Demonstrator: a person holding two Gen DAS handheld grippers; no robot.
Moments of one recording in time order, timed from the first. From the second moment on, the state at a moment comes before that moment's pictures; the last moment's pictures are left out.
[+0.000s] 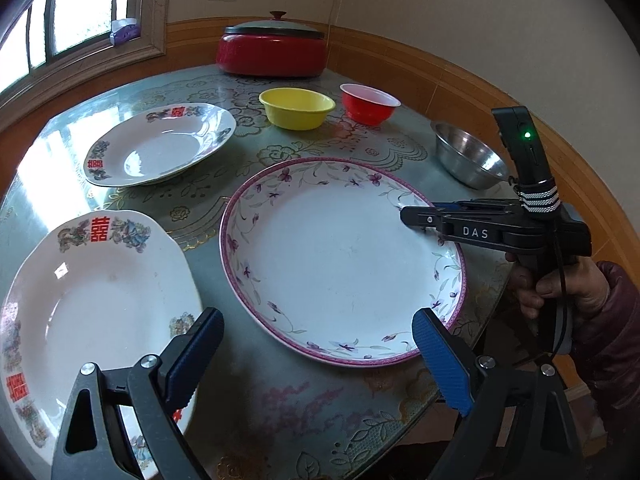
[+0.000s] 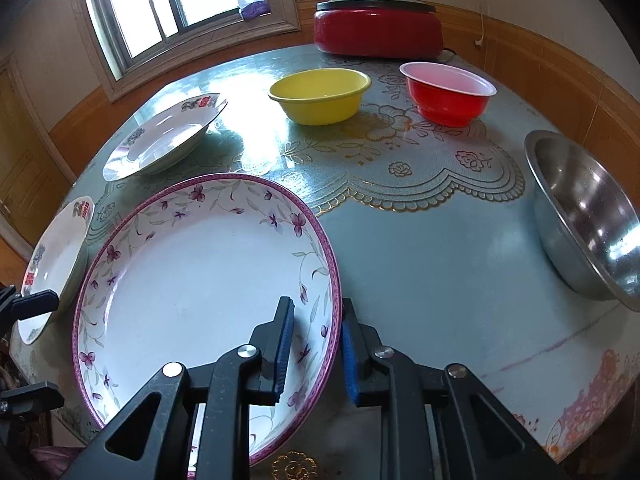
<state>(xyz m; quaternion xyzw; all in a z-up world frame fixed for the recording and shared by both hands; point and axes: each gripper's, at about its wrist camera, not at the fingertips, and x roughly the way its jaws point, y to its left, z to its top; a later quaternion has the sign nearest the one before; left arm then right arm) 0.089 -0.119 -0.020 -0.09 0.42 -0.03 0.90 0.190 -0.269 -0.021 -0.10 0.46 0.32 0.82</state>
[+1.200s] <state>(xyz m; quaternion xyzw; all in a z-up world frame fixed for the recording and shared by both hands) 0.098 -0.156 -0.051 -0.24 0.38 0.21 0.87 0.274 -0.225 -0.016 -0.20 0.43 0.51 0.72</state>
